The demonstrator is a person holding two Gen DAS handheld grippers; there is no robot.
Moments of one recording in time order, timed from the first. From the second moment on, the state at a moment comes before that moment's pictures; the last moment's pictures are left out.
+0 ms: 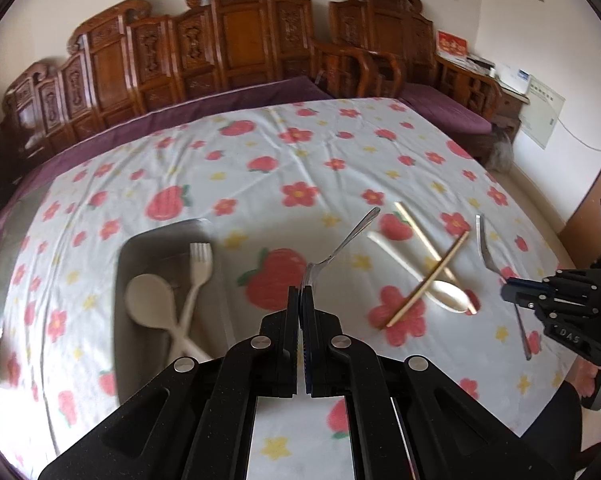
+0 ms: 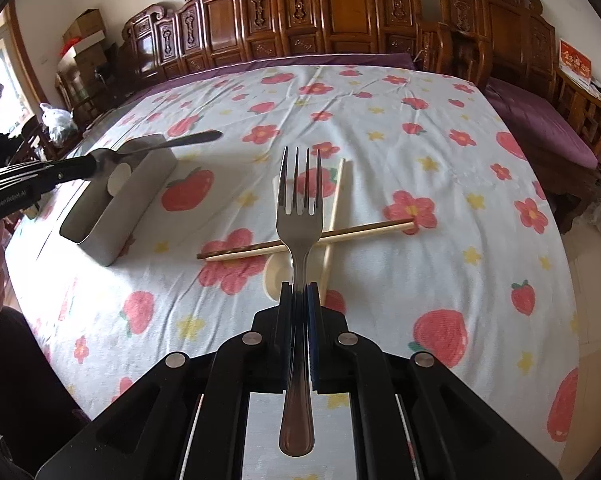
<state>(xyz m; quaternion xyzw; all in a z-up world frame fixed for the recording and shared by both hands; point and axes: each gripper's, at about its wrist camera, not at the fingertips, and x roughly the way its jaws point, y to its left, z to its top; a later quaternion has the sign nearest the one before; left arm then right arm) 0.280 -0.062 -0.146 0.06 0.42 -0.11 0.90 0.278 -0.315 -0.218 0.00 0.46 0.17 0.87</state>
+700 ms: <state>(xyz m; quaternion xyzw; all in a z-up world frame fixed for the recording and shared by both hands) 0.250 0.040 -0.152 0.01 0.40 -0.01 0.92 0.275 -0.263 -0.207 -0.03 0.45 0.20 0.87</state>
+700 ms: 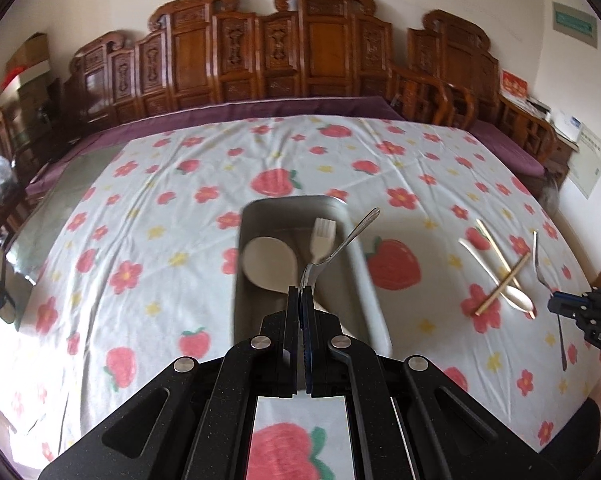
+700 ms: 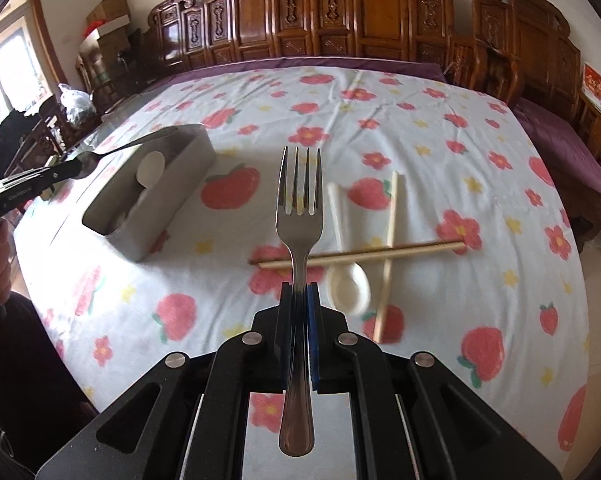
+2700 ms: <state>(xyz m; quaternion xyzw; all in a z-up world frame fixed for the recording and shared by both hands) 0.270 0.119 -0.151 -0.02 0.36 0.02 0.93 0.364 -0.029 -0.193 -0.04 0.46 0.30 0.83</state>
